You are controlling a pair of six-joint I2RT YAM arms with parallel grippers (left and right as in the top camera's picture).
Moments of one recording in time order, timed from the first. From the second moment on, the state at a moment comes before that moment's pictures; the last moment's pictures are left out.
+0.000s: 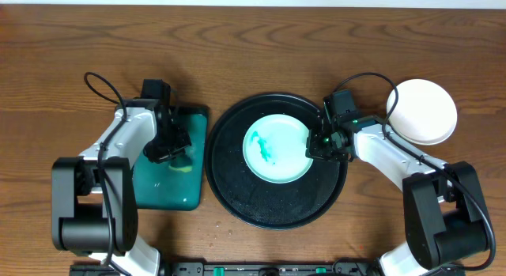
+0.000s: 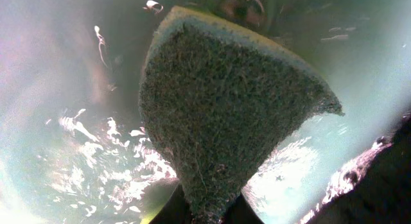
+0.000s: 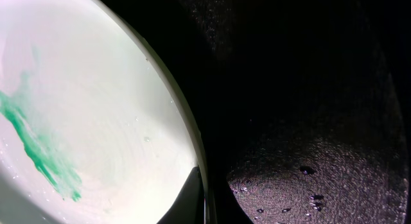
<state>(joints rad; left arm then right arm) -0.03 1.78 1.04 -0.81 0.11 -0.43 0.31 1.75 0.93 -0.53 -0.26 0.48</state>
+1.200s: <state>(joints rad) -0.03 1.30 1.04 -0.95 0.04 -0.42 0.31 1.75 0.93 -0.52 -0.26 0.48</state>
